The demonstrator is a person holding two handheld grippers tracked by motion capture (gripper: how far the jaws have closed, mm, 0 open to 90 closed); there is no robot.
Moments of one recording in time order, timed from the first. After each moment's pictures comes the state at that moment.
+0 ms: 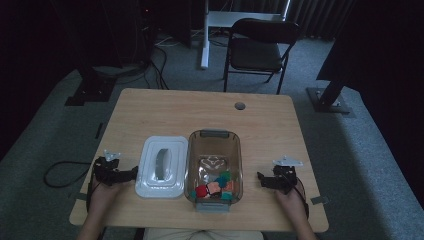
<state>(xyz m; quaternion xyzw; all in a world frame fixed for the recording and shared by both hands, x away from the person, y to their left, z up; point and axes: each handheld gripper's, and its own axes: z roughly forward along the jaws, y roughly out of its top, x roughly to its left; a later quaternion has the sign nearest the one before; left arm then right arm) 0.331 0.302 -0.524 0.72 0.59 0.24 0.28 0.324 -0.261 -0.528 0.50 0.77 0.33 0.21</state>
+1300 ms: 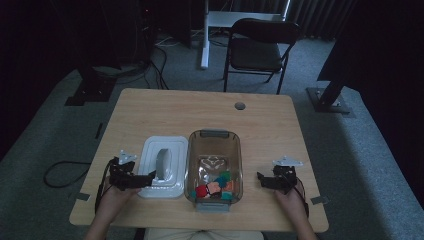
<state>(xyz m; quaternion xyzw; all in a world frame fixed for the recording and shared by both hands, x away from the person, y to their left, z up) 0.301 0.236 -0.473 0.76 0.53 0.18 0.33 0.324 -0.261 -0.528 0.50 0.77 0.33 0.21</state>
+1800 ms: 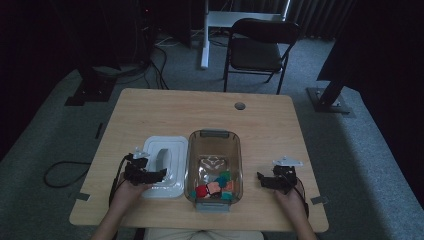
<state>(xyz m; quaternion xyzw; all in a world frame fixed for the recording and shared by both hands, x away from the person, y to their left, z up) 0.327 0.214 -0.494 0.77 0.52 0.15 0.32 0.324 -0.261 -0.528 0.50 0.77 0.33 0.21</state>
